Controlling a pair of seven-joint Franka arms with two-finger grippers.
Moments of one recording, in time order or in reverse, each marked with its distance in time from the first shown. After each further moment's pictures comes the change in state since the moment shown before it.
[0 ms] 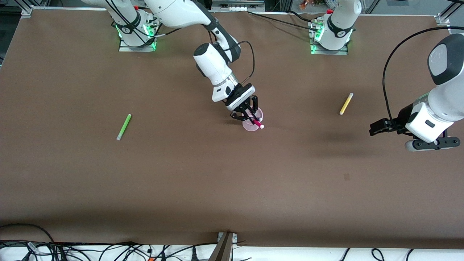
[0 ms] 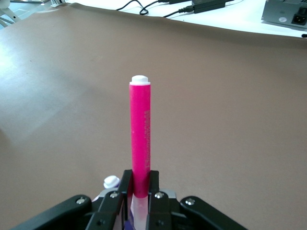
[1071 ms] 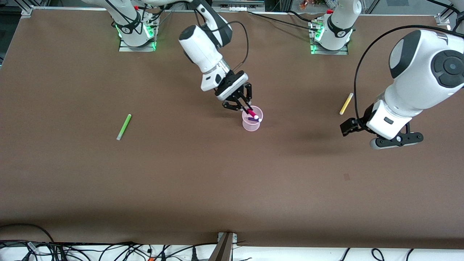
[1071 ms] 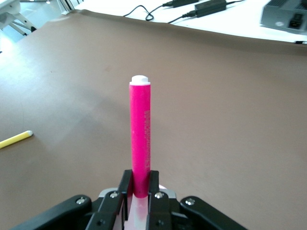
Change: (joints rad) left arm 0.088 0.043 -0.259 -0.002 0.129 0.010 -0.173; right arm -0.059 -0.174 0.054 -0.061 0.000 -0.153 0.030
